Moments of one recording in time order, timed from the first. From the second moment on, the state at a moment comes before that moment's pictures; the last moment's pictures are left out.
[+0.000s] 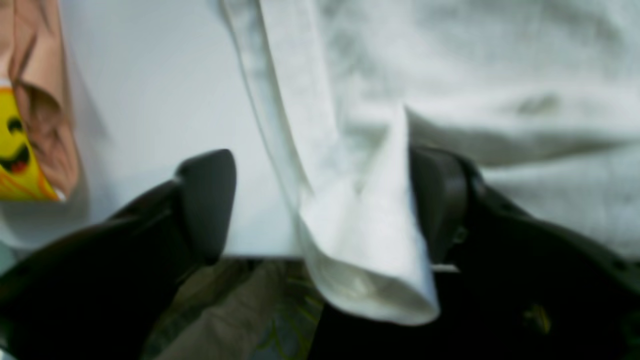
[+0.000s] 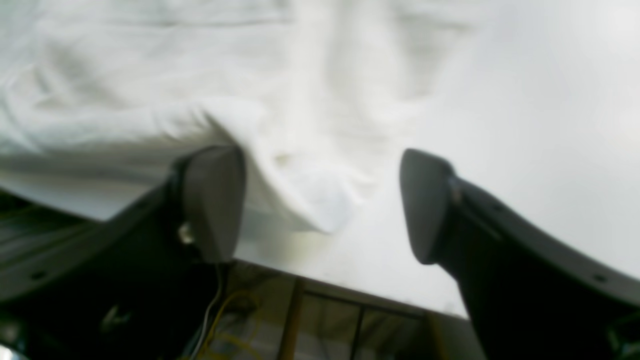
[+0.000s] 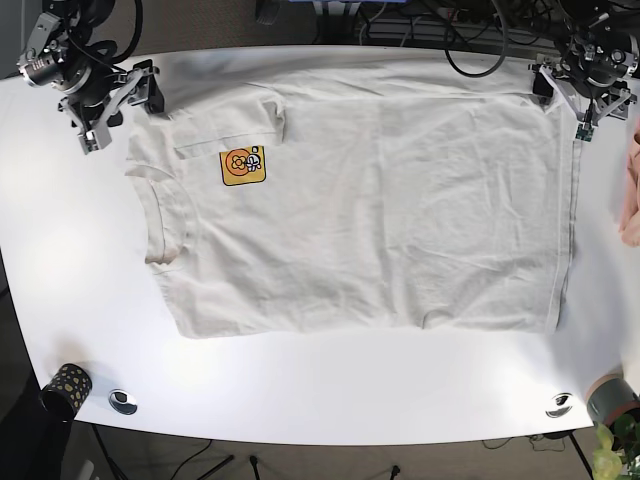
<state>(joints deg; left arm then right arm) 22.7 -5.6 -40.4 104.4 1.3 -40.3 48.5 -23.9 14.4 39.0 108.8 37.7 40.0 -68.9</state>
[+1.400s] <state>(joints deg) 9.2 -8.1 -49.1 109.6 -16.4 -40.1 49.5 29.9 17.5 28.4 52.5 10.3 39.9 -44.6</state>
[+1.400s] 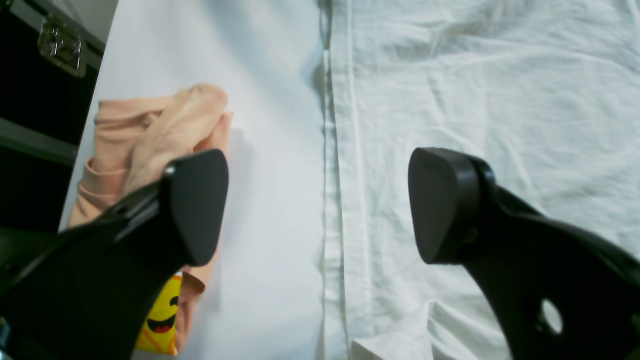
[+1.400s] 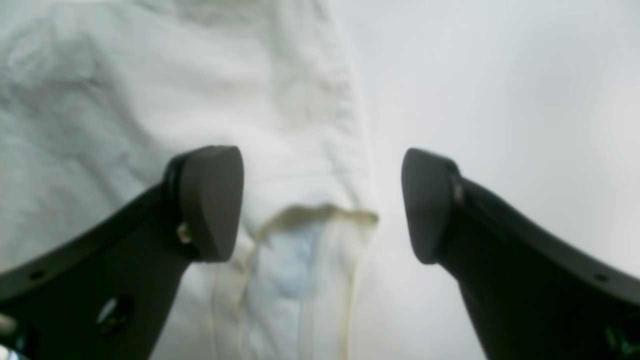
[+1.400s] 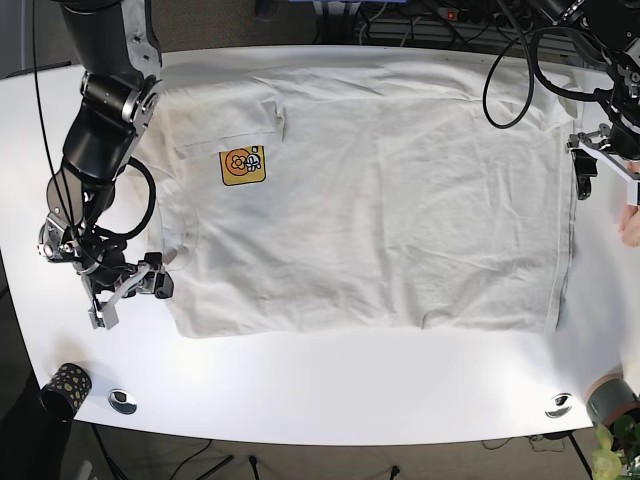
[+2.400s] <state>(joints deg) -2.5 -9.9 -46.5 100.1 4.4 -37.9 49.3 31.1 14.7 28.4 33.6 2.8 39.7 -22.6</state>
